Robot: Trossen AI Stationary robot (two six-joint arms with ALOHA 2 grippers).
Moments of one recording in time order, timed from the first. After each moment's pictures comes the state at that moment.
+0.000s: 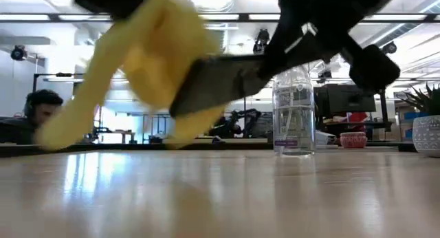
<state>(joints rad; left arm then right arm) -0.58 1.56 0.92 0.10 -0.56 -0.12 0.52 1.77 1.10 -0.23 0.79 -0.90</state>
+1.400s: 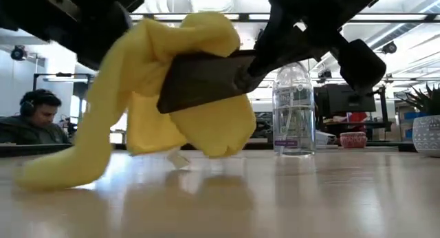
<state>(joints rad) -0.55 1.59 0.68 0.41 -0.42 -0.27 0.51 1.78 1.13 -0.21 0.82 -0.85</state>
